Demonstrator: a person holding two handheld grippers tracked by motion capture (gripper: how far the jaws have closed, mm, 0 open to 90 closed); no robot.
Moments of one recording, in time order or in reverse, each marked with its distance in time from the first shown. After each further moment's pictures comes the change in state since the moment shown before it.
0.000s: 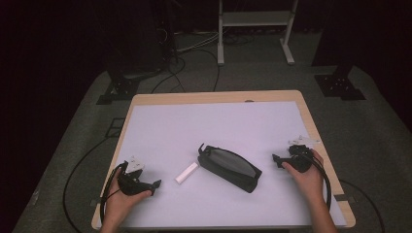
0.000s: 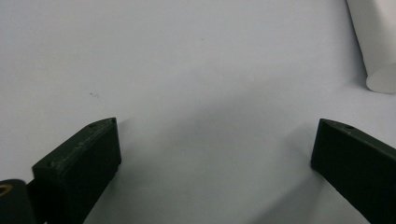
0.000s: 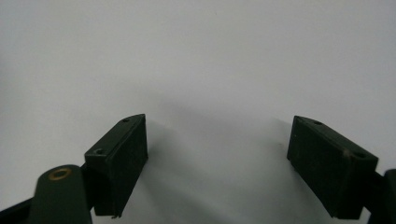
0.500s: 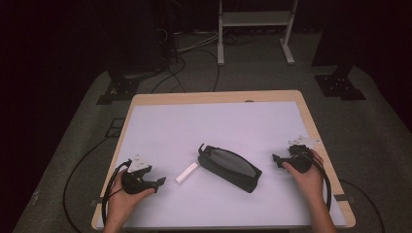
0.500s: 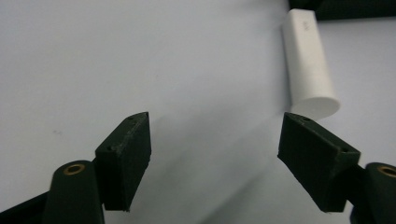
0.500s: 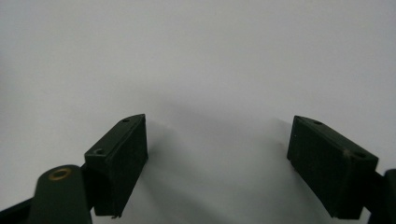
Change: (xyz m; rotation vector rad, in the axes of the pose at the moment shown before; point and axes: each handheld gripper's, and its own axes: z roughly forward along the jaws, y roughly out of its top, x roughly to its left) left arm -0.021 0.020 -0.012 -0.040 -0.073 0.018; right arm 0.000 0.000 0.000 -0.001 0.002 0.004
